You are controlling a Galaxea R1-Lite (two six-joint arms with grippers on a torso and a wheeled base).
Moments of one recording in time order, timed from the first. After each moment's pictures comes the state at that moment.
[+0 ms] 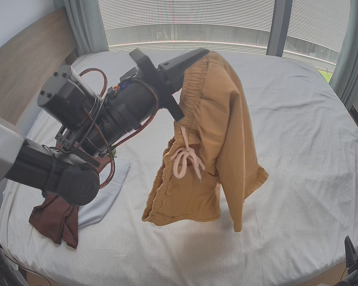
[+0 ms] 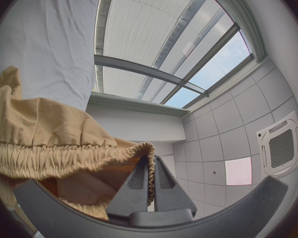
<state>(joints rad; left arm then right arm) -0.61 1.94 -1.07 -1.45 -0.53 -1.74 0.00 0.02 -0.02 0.00 0.00 -0.01</state>
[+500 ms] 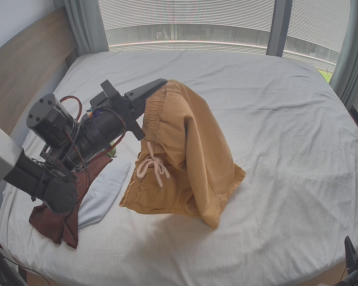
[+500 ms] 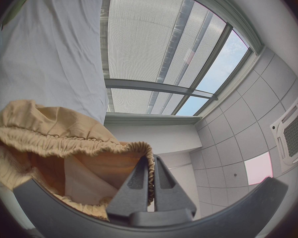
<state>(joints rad) -0.44 1.92 -0.85 -1.54 -0.54 -1.61 0.00 0.02 -0.02 0.00 0.00 -0.01</state>
